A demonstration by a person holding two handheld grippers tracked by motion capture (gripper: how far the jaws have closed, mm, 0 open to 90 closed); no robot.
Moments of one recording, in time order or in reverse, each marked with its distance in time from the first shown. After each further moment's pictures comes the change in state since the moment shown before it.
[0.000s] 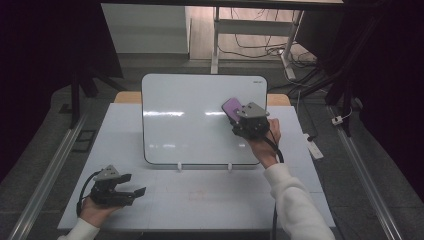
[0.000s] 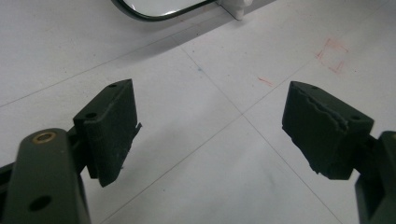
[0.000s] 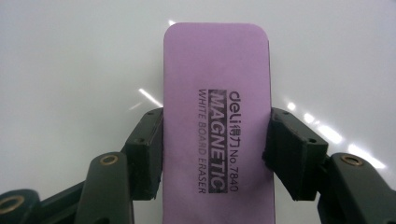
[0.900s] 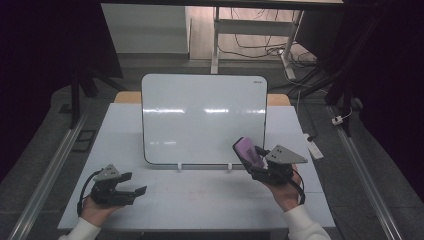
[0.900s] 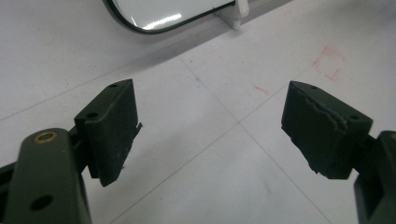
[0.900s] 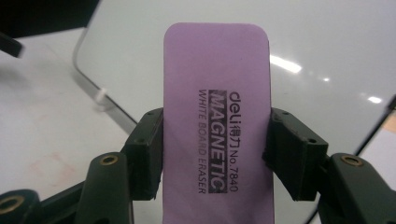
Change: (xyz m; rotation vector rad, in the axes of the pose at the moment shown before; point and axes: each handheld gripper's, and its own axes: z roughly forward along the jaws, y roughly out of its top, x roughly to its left) left arm -0.004 0.004 -0.002 -0.034 0.007 0.019; right arm 0.027 -0.078 -0.096 -0.101 0.244 0.186
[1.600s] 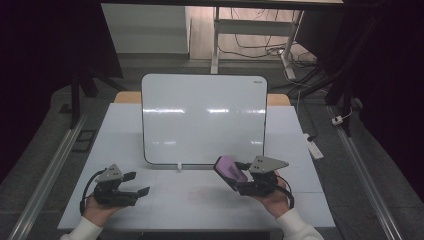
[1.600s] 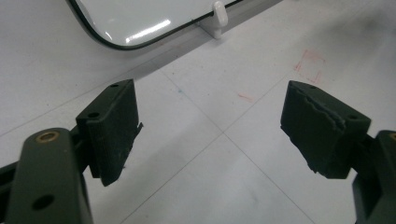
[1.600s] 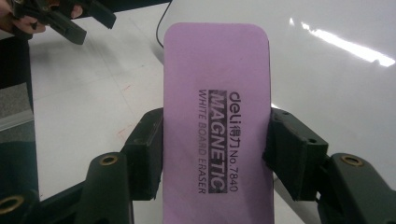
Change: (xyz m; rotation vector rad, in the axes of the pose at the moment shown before) left arm -0.006 0.005 0.002 -0.018 -0.042 0.053; right arm 0.031 -0.011 0.021 0.081 0.264 -0.042
